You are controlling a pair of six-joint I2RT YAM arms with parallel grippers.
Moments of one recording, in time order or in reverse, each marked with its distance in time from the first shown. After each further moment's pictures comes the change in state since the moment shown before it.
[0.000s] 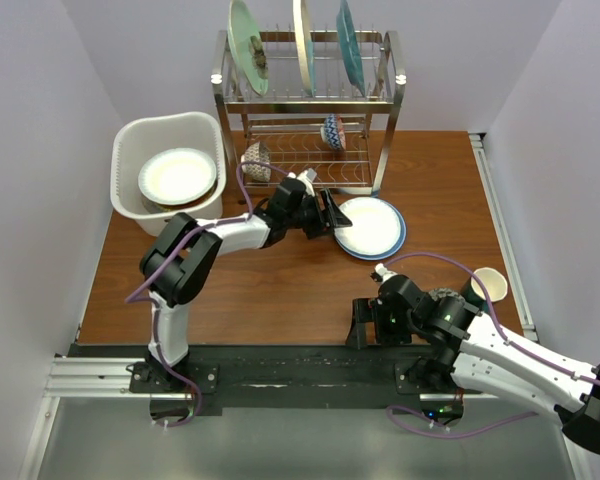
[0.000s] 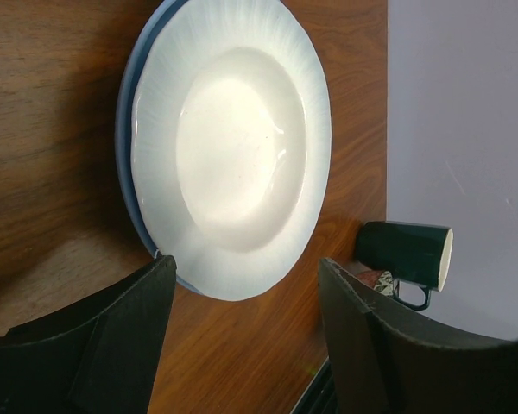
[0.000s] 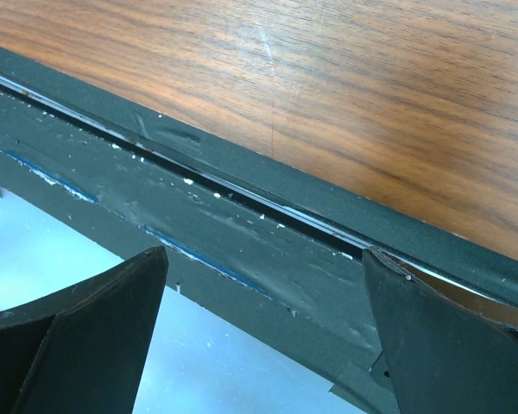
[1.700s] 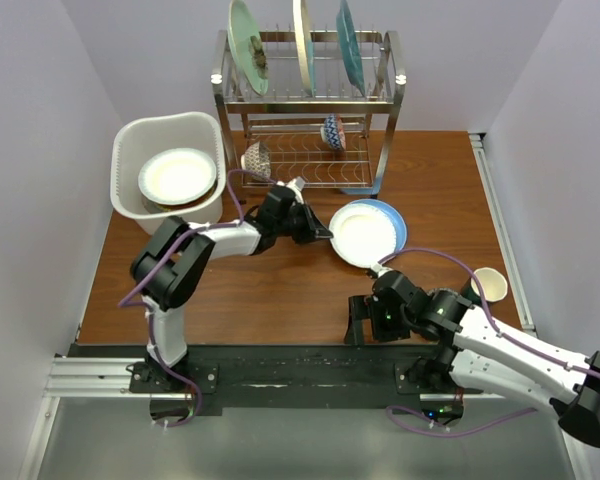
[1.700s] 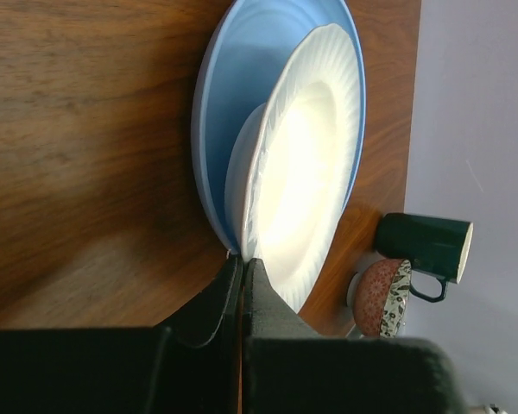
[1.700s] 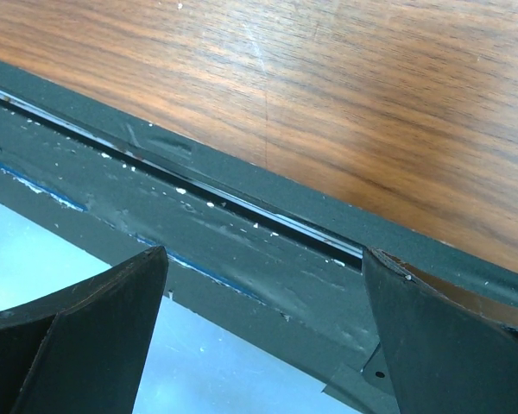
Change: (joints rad) left arm 0.032 -0.062 -0.128 0.016 -0.004 0.000; right arm 0.000 0.080 0.042 0.000 0.026 -0.036
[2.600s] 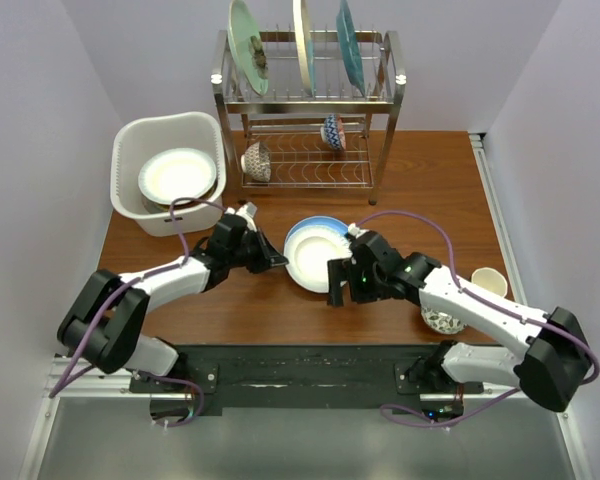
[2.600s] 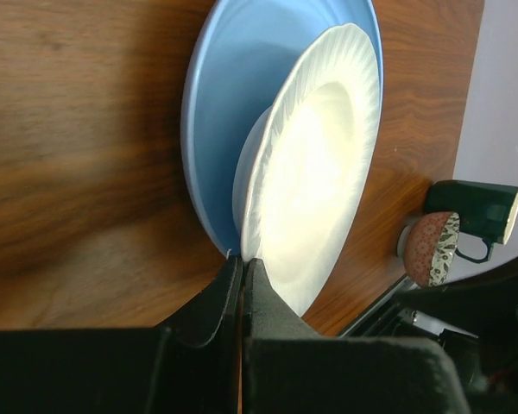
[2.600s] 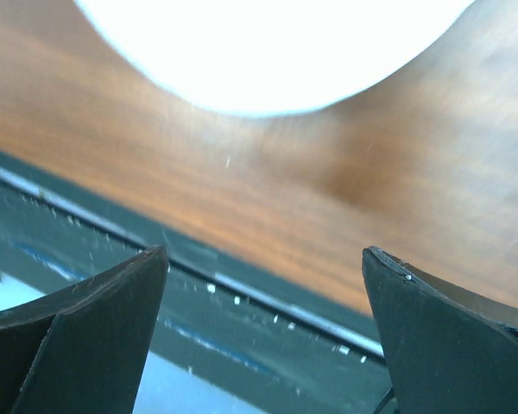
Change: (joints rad) left arm 0.101 -0.489 -0.464 -0.111 -0.050 0.056; right arm -0.098 0.359 0.249 0.122 0.056 -0.158
